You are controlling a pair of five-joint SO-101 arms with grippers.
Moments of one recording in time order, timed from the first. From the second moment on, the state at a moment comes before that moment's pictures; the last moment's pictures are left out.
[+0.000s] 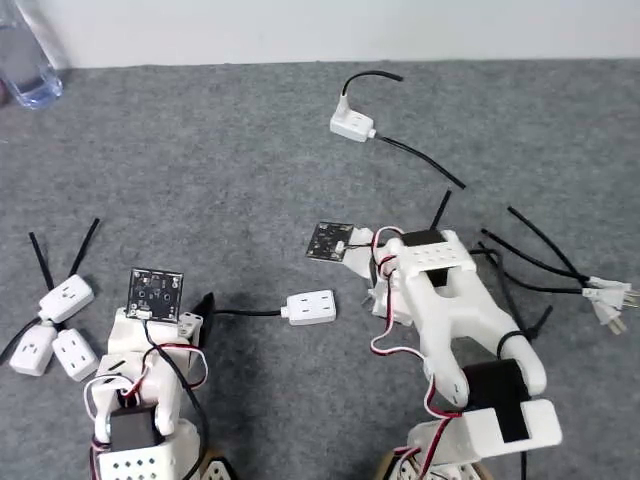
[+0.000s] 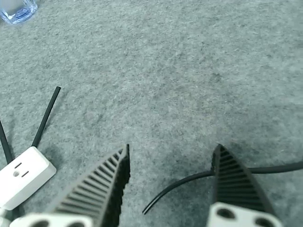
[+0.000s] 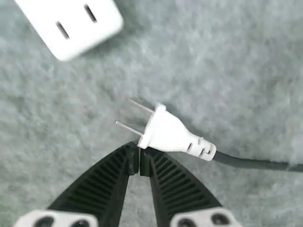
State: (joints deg) left arm -12.4 -103.9 96.7 57.2 -10.1; right arm -12.9 -0.3 37.2 55.0 59.2
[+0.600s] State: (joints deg) left arm -12.2 -103.9 96.7 57.2 -10.1; right arm -10.6 -0.3 25.8 77.2 78.9
